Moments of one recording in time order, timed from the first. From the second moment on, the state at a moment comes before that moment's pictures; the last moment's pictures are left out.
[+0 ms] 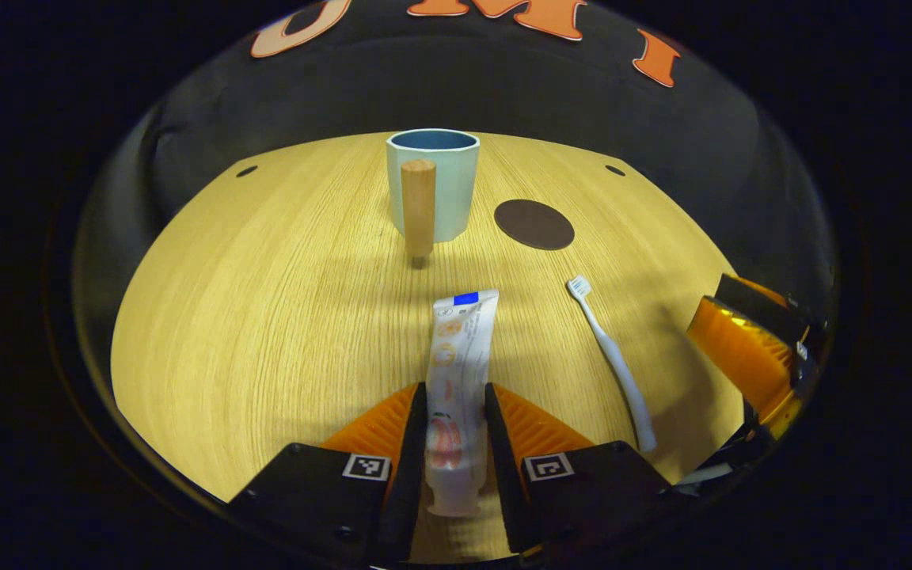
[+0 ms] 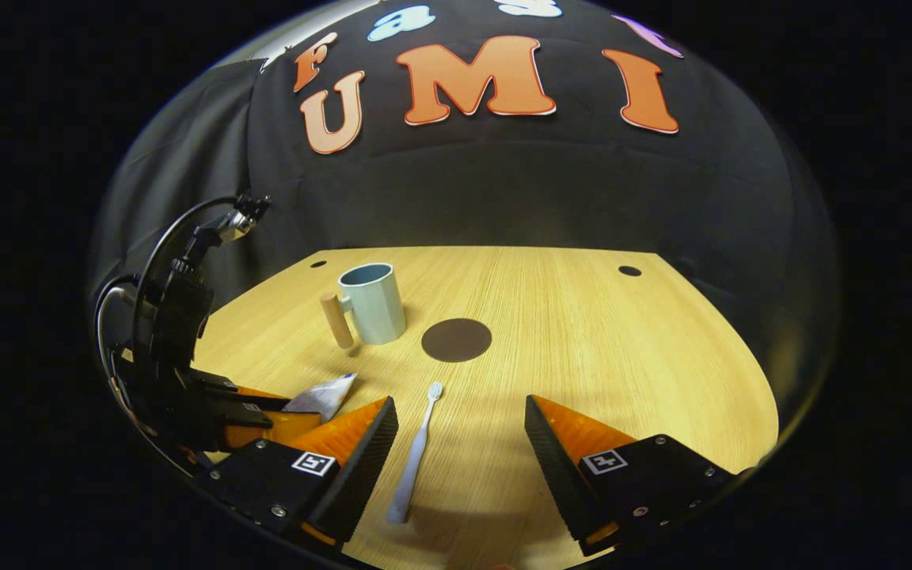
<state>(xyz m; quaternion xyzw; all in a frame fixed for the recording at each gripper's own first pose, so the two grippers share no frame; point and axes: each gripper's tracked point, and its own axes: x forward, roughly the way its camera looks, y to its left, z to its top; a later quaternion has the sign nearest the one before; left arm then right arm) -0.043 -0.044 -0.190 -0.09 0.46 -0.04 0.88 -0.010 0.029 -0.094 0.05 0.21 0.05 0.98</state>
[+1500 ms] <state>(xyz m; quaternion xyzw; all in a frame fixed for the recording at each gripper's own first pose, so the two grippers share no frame) -0.007 -0.006 -0.097 -0.10 0.28 -0.07 0.95 -0.005 0.069 -0.164 -0.01 0.35 0.07 0.93</state>
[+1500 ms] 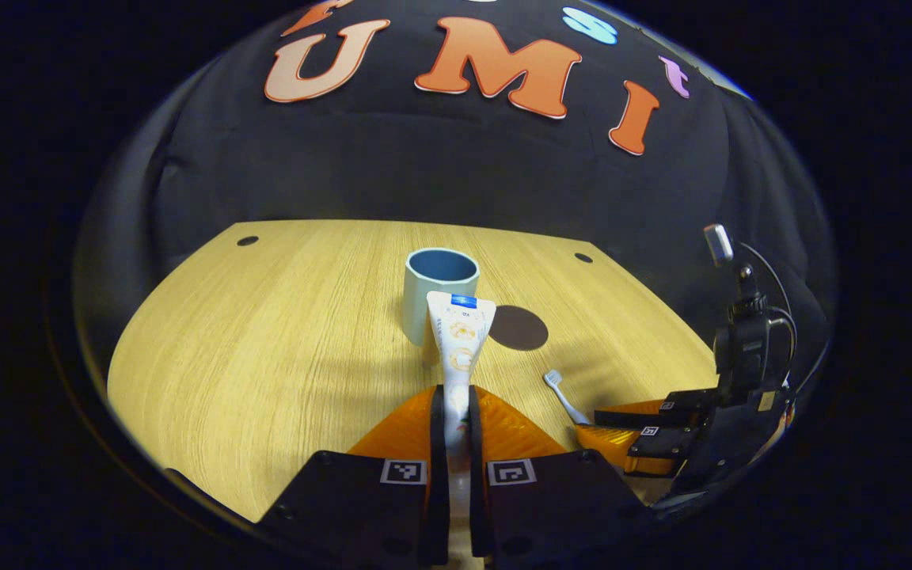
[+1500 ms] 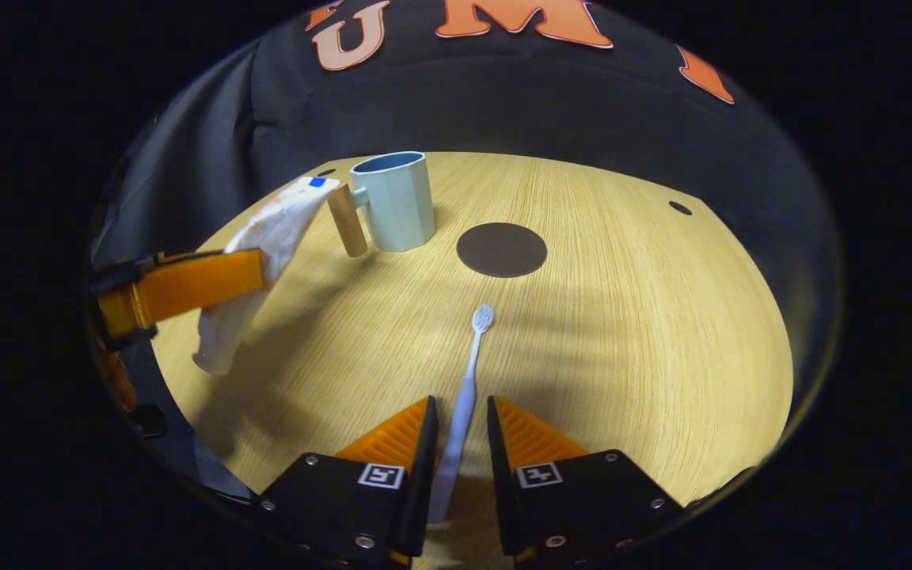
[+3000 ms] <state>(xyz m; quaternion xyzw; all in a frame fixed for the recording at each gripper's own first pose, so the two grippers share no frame) 0.126 0.010 0.027 -0.12 0.03 -0.05 0.99 0.035 0.046 -0.041 0.06 0.16 0.07 0.98</state>
